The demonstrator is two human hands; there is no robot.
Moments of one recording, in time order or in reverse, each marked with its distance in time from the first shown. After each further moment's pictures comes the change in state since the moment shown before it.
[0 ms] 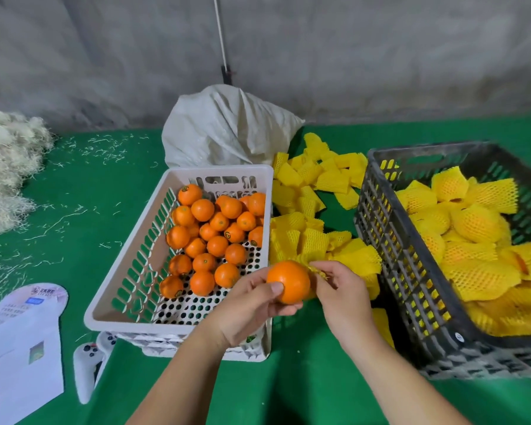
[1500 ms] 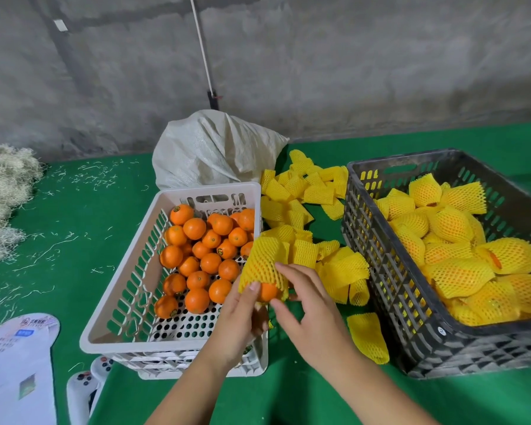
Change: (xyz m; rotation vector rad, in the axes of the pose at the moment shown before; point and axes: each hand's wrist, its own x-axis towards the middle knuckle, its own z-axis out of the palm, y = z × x) left_hand -0.007 -0.020 0.002 0.186 0.238 0.239; right_hand -0.038 -0.023 0.006 -0.301 -0.150 -0.502
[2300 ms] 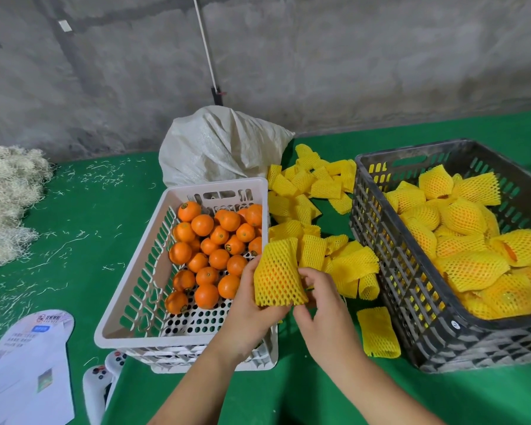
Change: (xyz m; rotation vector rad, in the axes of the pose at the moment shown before) left_hand 0.011 -0.012 -0.012 0.148 -0.018 0.099; right_hand -0.011 0.008 0.016 0.005 0.046 0.252
